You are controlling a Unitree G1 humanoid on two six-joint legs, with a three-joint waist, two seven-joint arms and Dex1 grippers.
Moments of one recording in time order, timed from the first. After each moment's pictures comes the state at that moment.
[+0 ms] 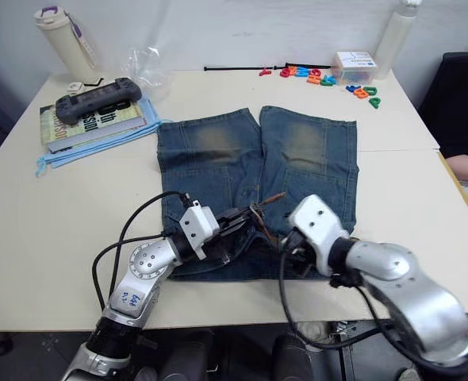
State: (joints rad) left arm -0.26 0.21 -0.23 -0.14 -0.04 -0.07 -0.57; right arm -0.24 -0.76 -0.13 -0.85 0.50 1.11 0.59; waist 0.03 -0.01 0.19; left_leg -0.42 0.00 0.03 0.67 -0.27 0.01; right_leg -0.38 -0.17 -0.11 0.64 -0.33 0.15
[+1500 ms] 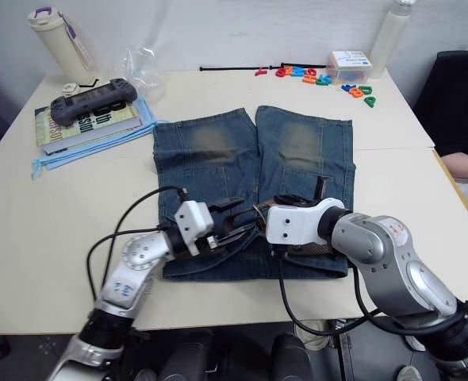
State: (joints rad) left arm -0.30 0.33 -0.18 -0.17 -0.16 0.03 -0.70; right arm -0.38 -0.88 0.31 -0.65 -0.32 0.46 0.71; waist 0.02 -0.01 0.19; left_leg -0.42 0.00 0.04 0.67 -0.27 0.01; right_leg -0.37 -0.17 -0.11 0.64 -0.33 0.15
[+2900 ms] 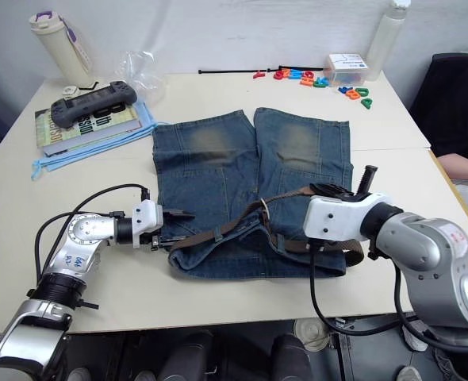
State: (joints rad) left arm -0.50 0.60 -0.15 0.51 -0.17 -0.29 -1.09; right arm -0.18 -0.91 -0.07 -0.65 -0.31 0.28 0.77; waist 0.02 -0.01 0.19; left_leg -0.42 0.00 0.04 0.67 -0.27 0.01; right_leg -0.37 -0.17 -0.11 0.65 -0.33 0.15
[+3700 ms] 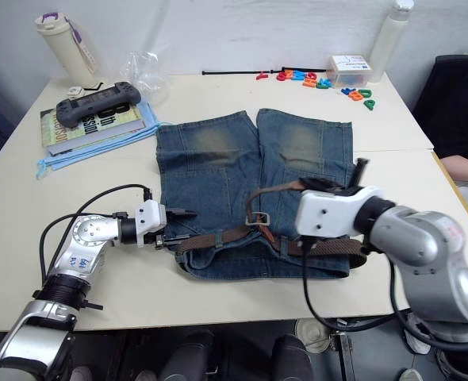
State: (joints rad) left arm -0.51 0.55 -0.13 0.48 -0.15 -0.28 -1.02; right arm -0.29 -0.85 0.05 -0.70 -0.28 0.33 0.79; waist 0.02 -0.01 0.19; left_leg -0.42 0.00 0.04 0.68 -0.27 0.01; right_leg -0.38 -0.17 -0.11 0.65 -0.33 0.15
